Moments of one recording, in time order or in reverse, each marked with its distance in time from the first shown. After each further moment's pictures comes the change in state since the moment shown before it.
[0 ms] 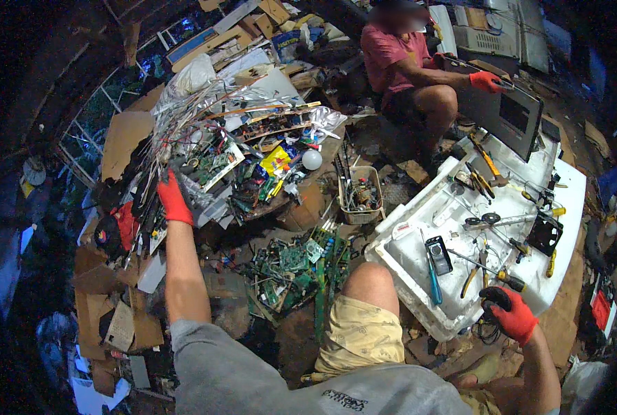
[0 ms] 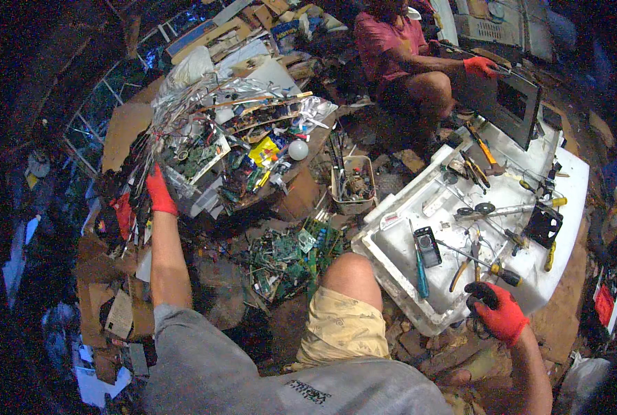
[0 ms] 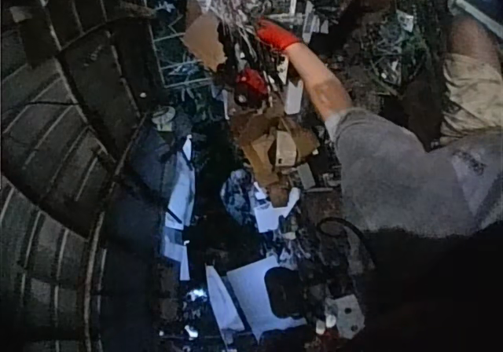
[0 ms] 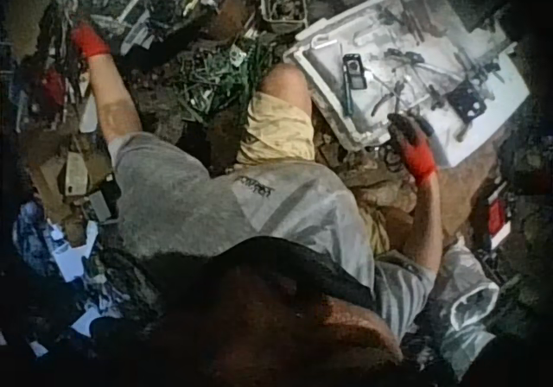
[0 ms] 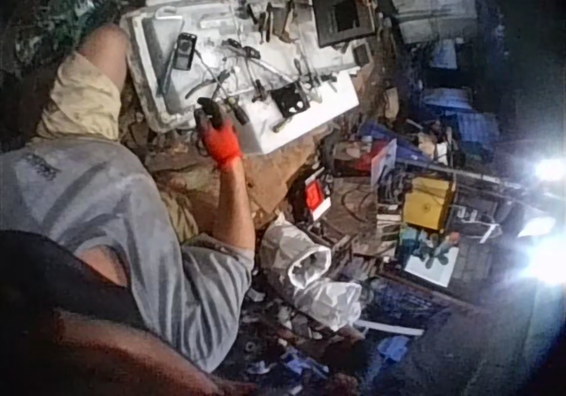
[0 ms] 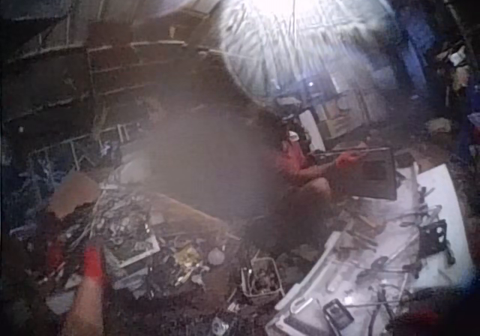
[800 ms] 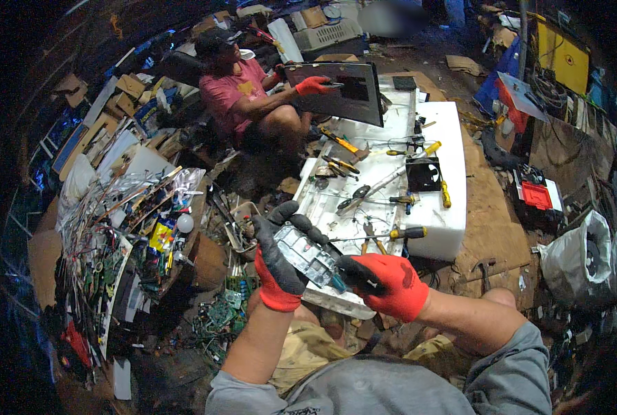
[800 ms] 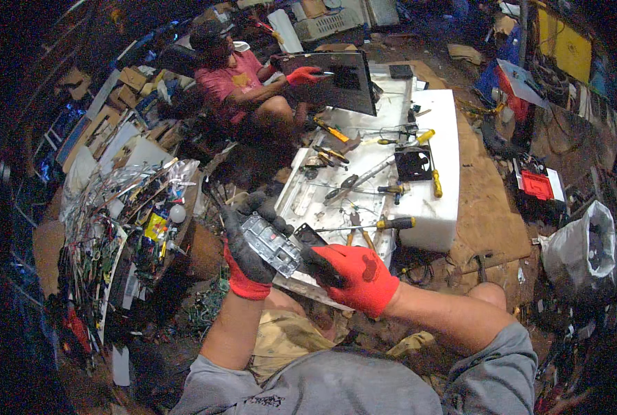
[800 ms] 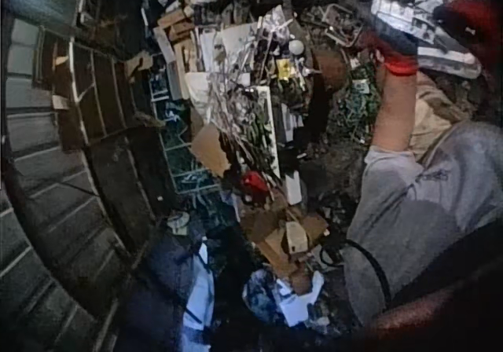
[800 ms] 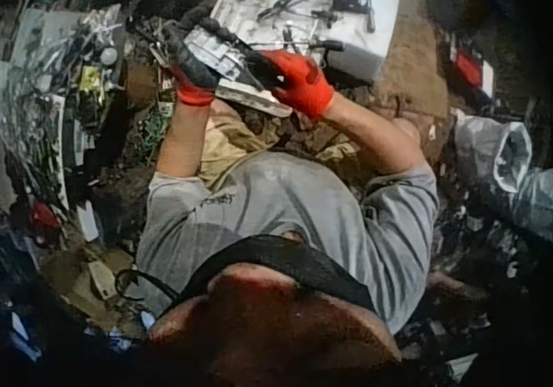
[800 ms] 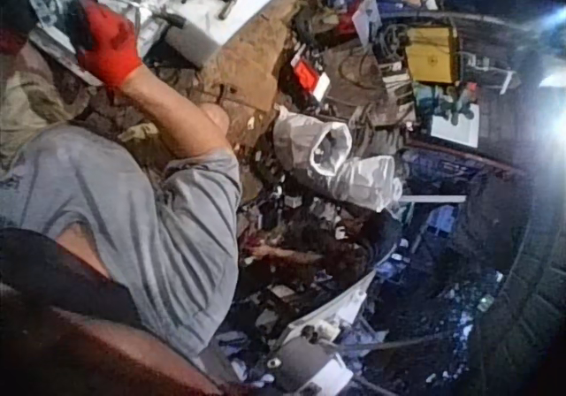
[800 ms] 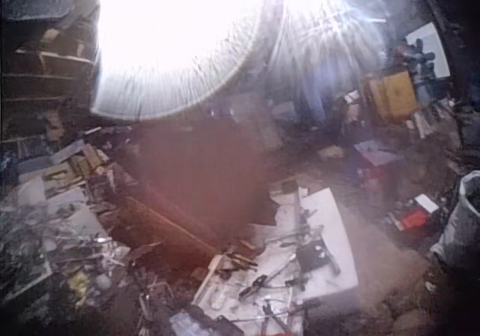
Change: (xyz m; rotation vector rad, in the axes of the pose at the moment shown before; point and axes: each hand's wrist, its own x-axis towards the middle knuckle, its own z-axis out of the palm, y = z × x) left_hand -0.382 0.198 0.351 -1.192 -0.842 -0.777; right_hand -0.040 -0.079 0.036 -0.240 0.325 -0.504
